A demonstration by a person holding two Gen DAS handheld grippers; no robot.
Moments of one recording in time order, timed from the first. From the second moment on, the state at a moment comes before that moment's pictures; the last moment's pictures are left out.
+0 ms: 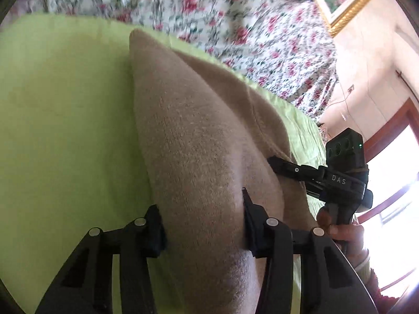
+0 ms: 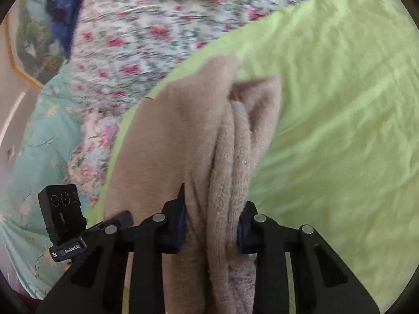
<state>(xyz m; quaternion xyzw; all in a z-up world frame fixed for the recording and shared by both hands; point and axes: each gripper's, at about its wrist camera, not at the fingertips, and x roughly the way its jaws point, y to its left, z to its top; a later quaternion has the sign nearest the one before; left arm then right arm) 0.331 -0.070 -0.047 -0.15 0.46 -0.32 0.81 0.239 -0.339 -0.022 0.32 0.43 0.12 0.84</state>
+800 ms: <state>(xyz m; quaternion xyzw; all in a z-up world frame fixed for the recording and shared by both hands) 0.185 0.104 -0.032 -0.11 0.43 -0.20 0.87 0.198 -0.215 0.003 0.24 0.41 0.13 0.87</state>
